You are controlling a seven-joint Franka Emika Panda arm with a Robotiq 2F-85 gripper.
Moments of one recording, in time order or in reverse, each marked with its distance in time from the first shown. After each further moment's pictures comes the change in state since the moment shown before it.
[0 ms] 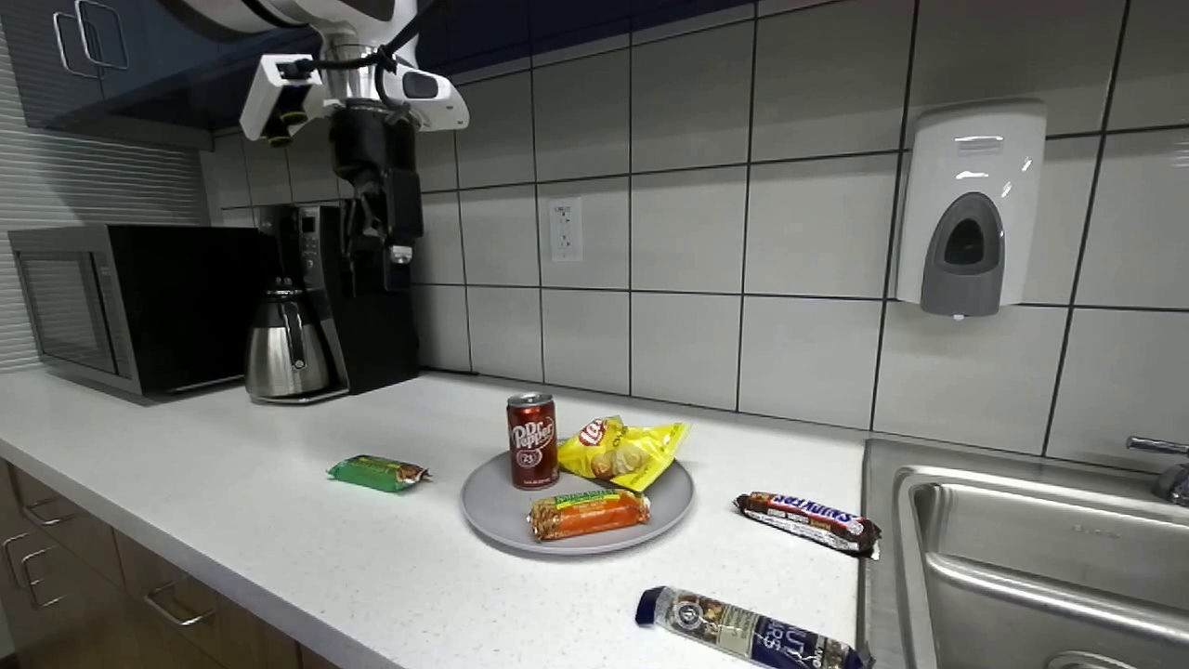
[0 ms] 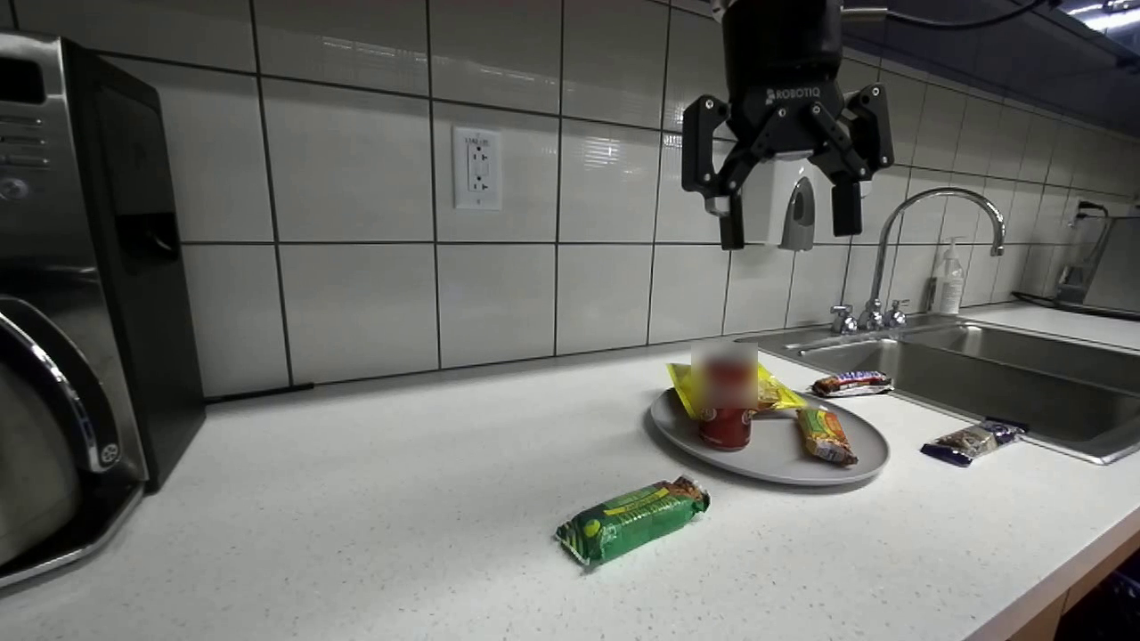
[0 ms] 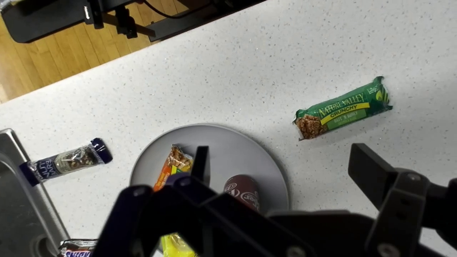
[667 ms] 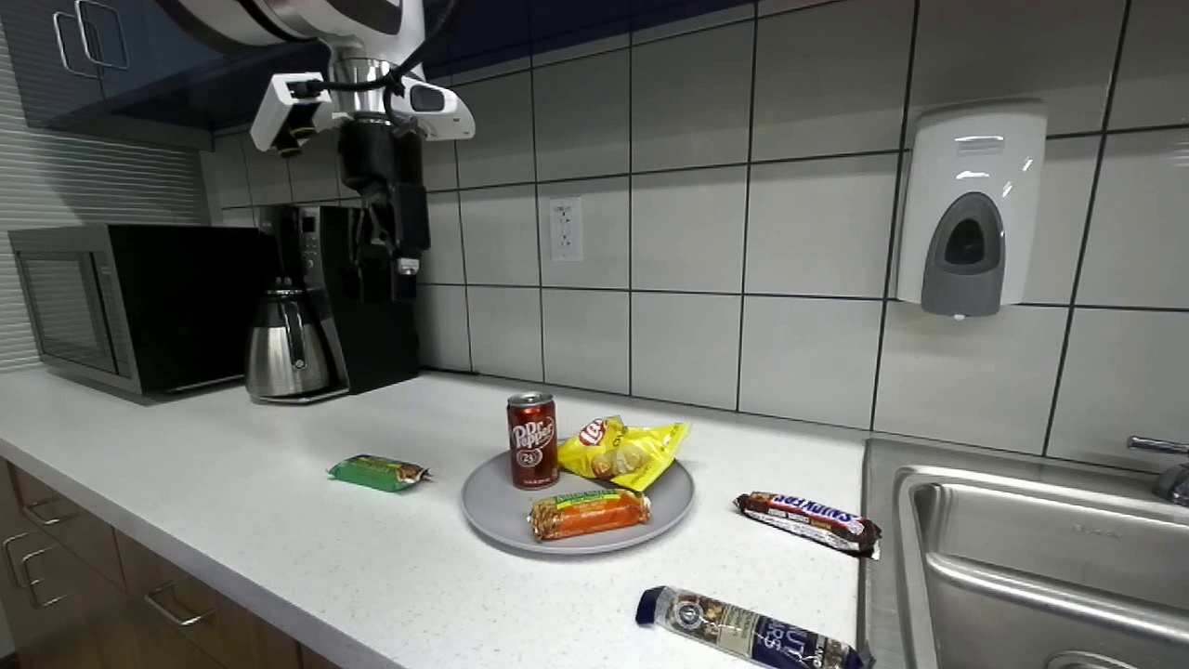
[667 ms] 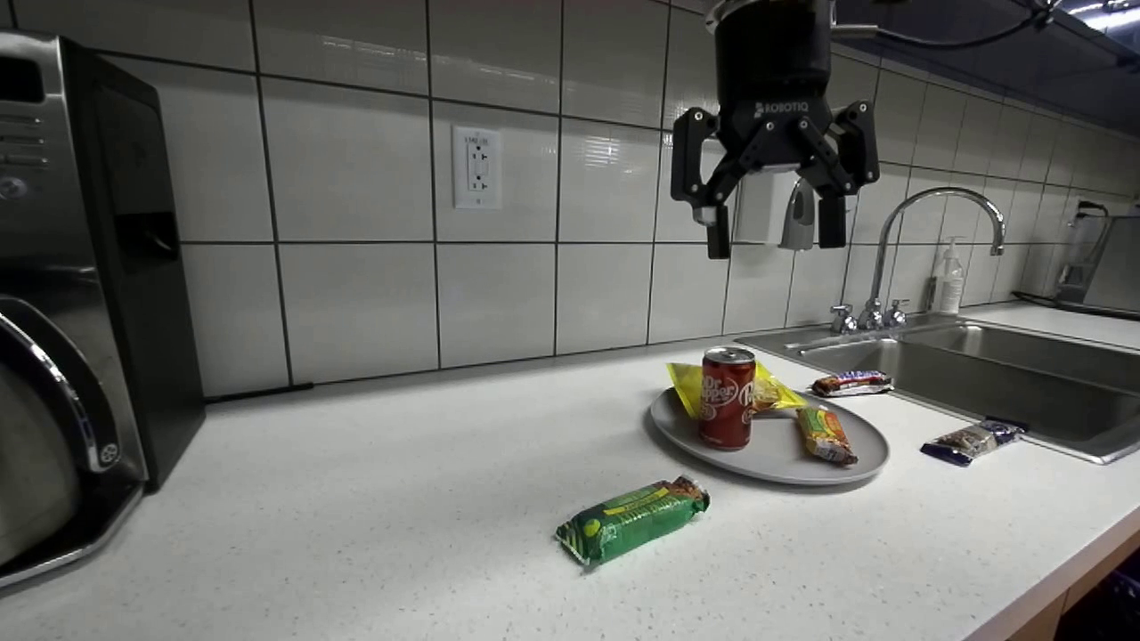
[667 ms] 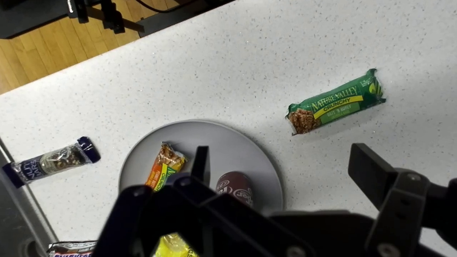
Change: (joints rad) arm 0.008 0.019 -0.016 -0.010 0.011 0.052 0.001
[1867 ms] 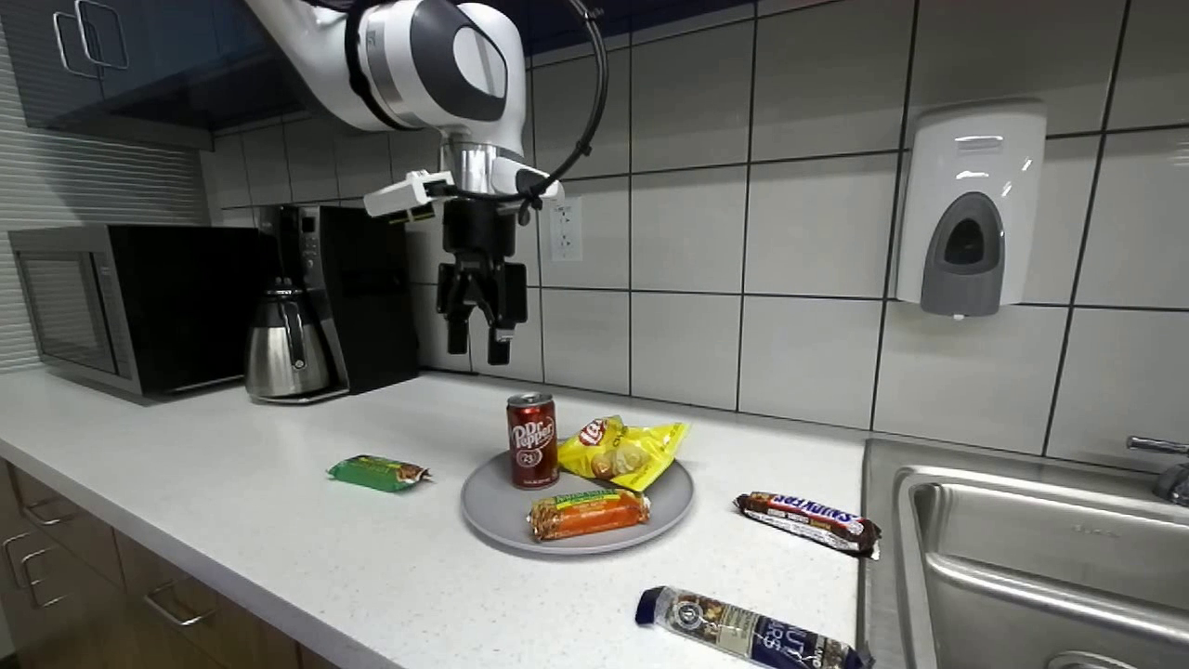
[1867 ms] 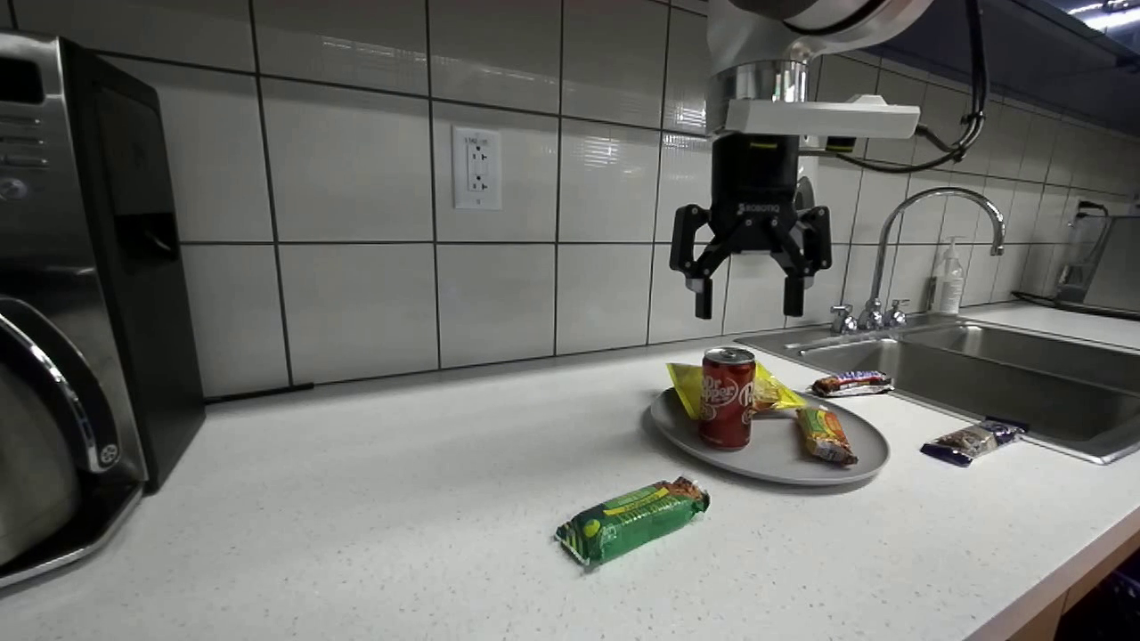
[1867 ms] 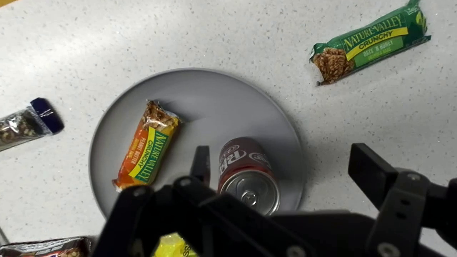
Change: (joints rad) arm -0.031 0.211 -0.123 0.056 0.028 0.181 -0.168
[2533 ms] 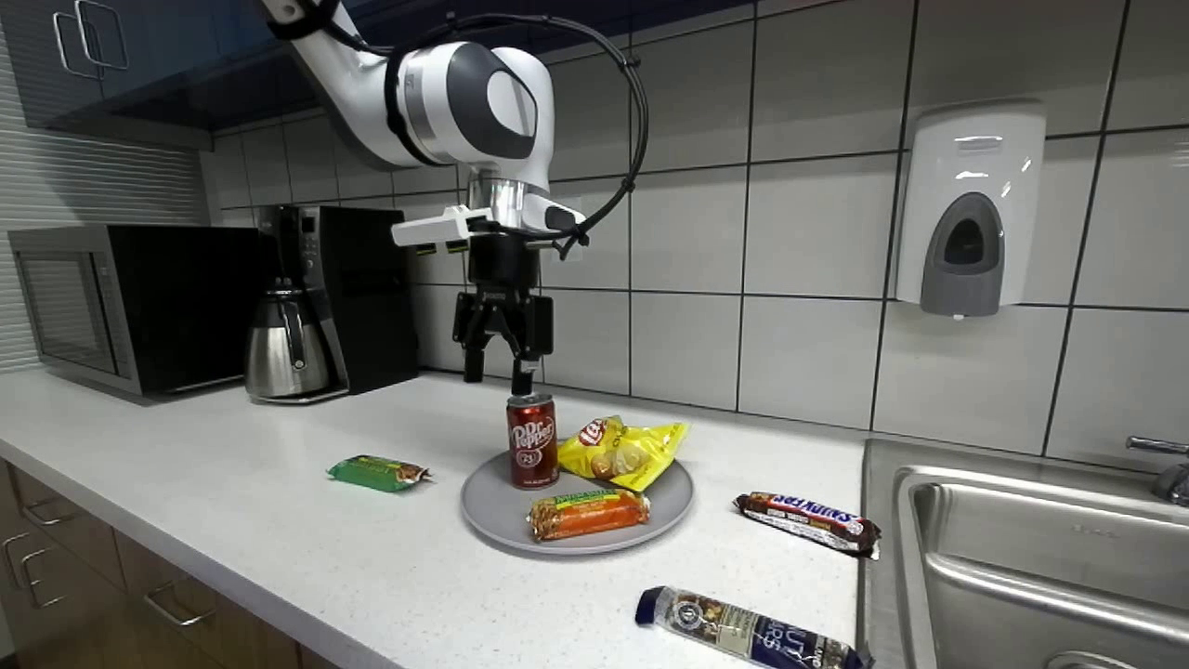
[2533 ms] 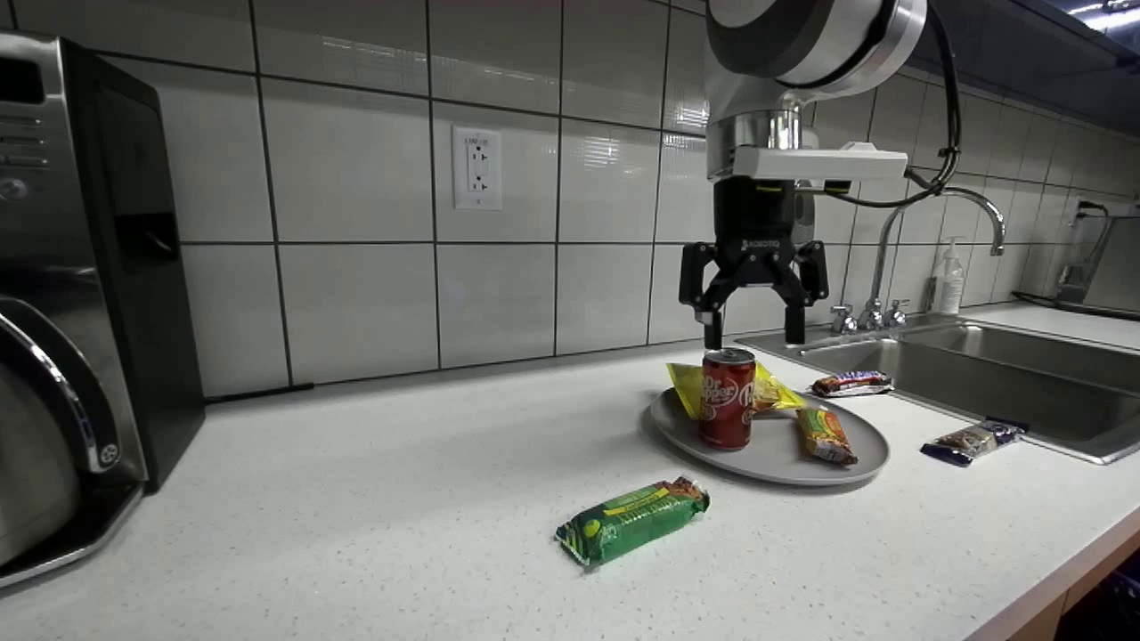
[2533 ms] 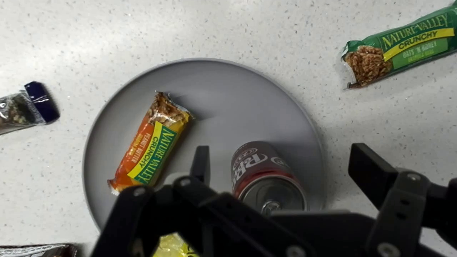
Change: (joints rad) arm -0.010 0.095 -0.029 0.038 -0.003 0.000 -0.102
